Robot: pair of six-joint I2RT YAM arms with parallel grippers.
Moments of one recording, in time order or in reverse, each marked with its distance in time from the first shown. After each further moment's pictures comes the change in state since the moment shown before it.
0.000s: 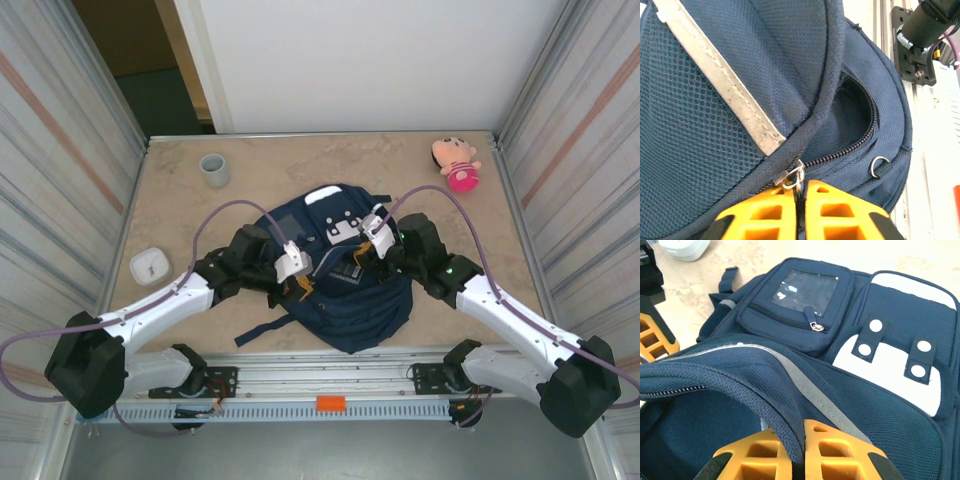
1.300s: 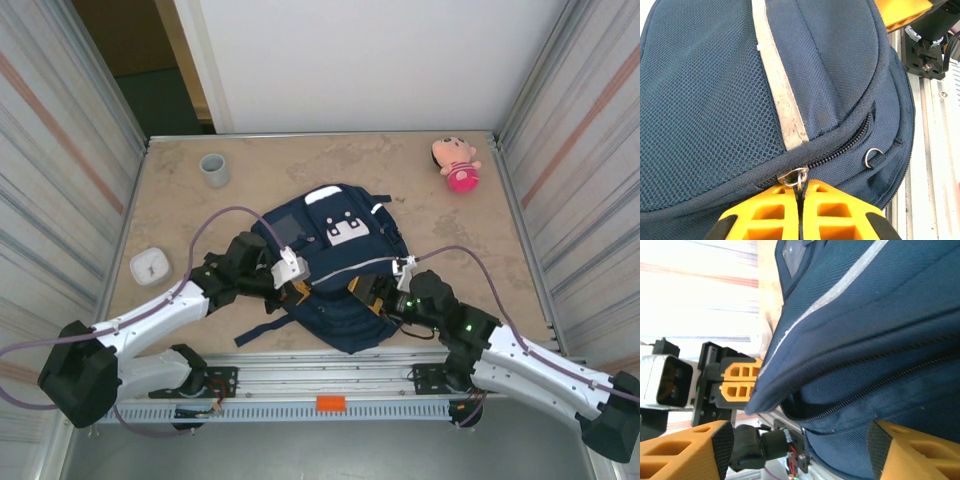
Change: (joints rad) left arm -0.018 -0.063 -0.060 0.016 -0.050 -0.025; right arm 0.288 -0.407 -0.365 0.155 0.165 1.463
